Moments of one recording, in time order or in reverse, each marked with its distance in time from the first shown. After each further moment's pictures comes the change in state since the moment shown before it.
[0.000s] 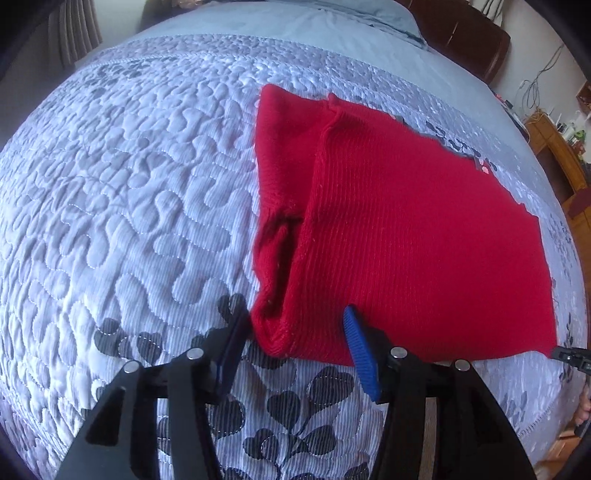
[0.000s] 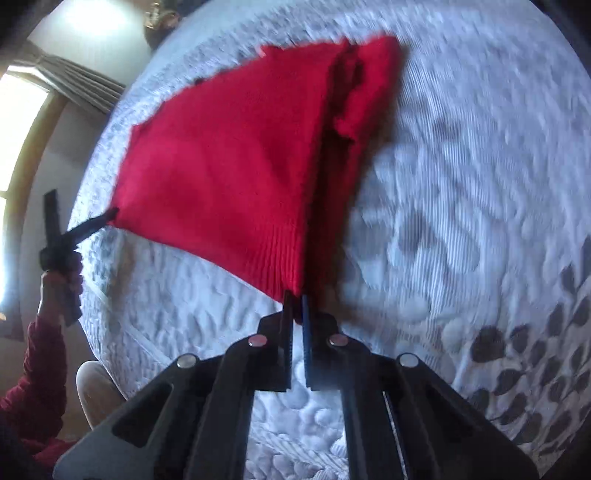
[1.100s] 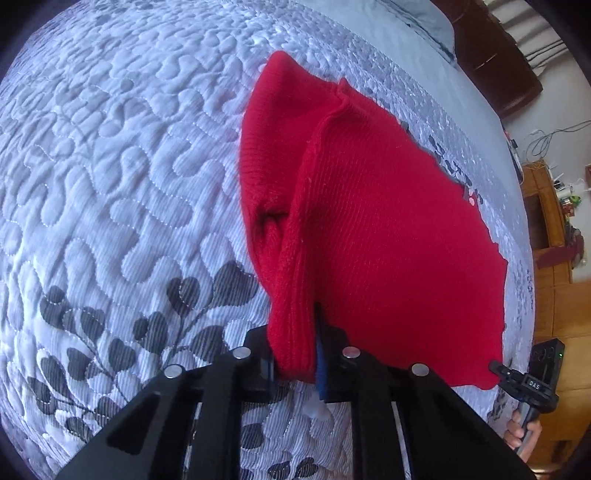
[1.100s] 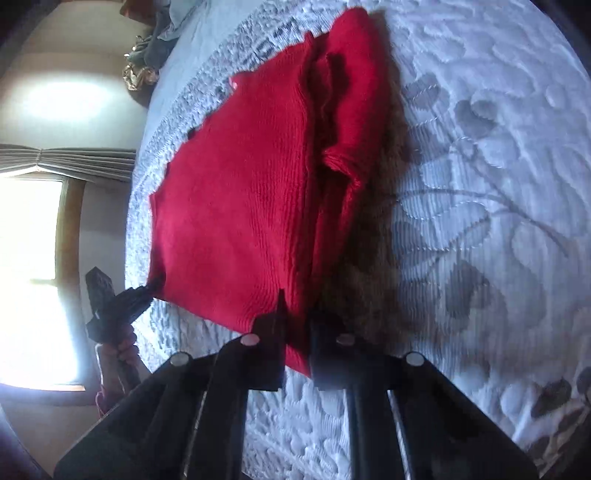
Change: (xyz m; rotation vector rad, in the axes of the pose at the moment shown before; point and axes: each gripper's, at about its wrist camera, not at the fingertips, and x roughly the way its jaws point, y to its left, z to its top) left arm 0.008 0.000 0.017 -0.237 0.143 -0.175; right arm 0.012 -0.016 0.038 0.272 -0.038 0.273
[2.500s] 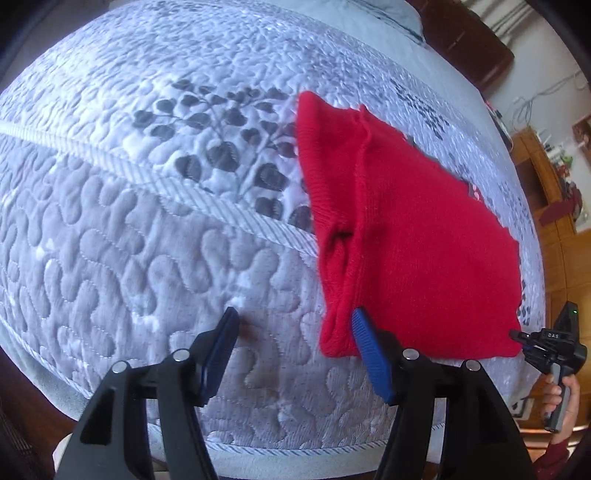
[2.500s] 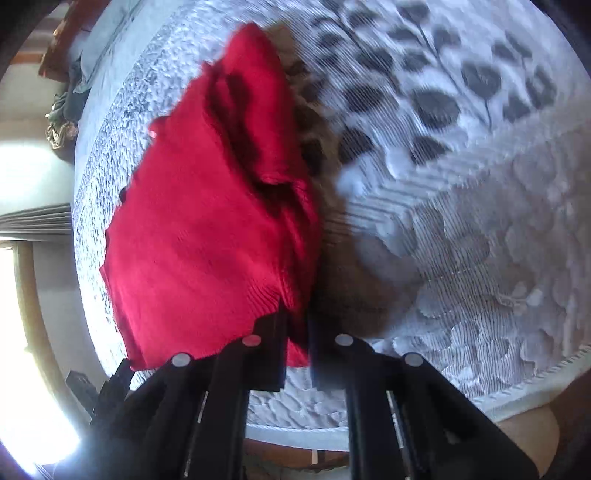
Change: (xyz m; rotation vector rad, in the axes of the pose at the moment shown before) left arm -0.076 0.013 -0.199 0.083 -0.051 0.057; right arm -0.076 -0.039 -0.162 0.295 -0.089 -0.271
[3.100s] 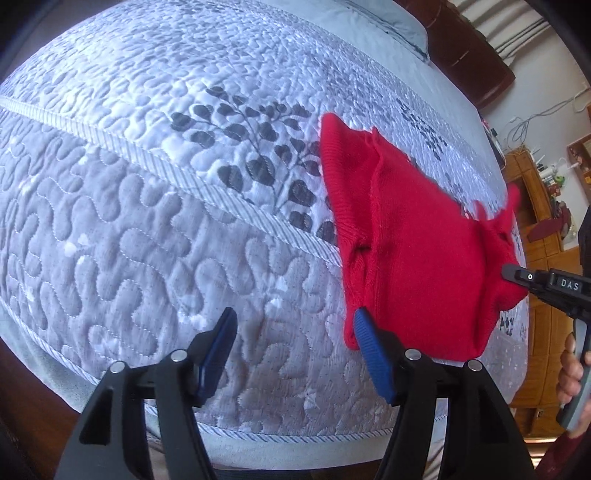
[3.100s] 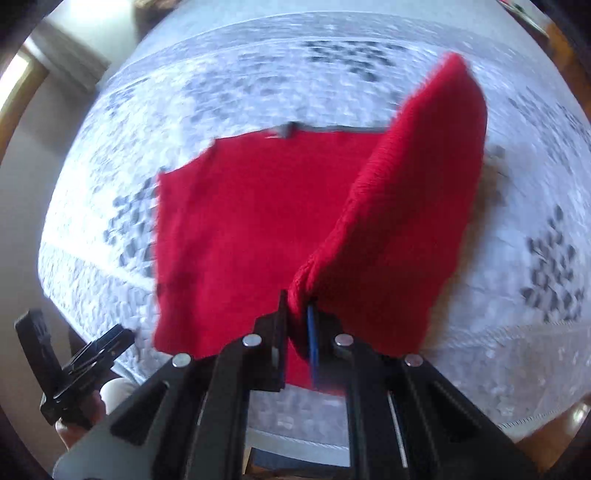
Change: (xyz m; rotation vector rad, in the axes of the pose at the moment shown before) left arm -0.024 0.031 0.002 -0.054 -0.015 -0.060; right arm 0.058 0.284 -0.067 -0.622 -0.030 -0.211
